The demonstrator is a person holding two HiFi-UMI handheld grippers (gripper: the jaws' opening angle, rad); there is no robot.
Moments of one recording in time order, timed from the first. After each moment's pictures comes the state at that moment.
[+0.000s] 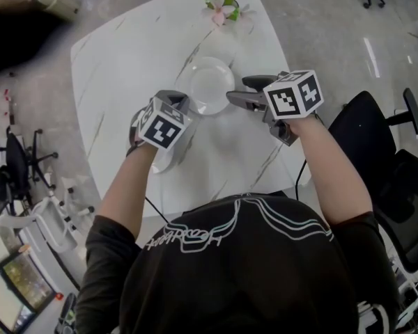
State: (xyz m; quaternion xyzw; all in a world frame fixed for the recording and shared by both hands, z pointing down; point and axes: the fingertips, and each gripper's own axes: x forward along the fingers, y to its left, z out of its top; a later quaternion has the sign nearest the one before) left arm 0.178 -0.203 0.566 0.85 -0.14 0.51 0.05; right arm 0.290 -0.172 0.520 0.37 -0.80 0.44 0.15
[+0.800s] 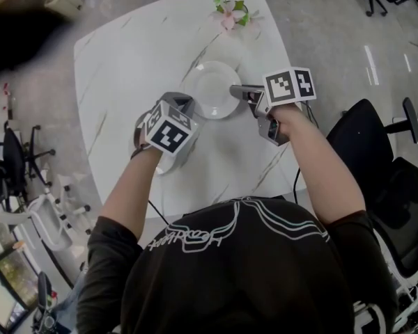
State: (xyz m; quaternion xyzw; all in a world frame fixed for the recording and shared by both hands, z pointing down) left arm 0.178 -0.204 0.563 0.85 -0.14 0.50 0.04; right arm 0.279 -0.196 0.539 0.38 -0.71 0.59 0.06
